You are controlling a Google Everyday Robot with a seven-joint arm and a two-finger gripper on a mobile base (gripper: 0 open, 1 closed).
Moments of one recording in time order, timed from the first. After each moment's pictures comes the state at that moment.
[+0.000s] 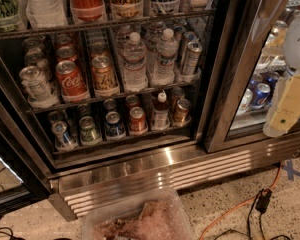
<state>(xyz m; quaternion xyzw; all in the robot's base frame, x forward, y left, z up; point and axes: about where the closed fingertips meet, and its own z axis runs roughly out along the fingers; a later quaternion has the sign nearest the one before) 0.438 -0.217 0.976 -0.60 0.78 -0.03 0.16</state>
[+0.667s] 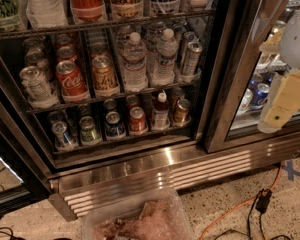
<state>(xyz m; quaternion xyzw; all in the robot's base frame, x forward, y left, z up) 0.447 -0.214 0.976 -0.60 0.78 -0.03 0.18</state>
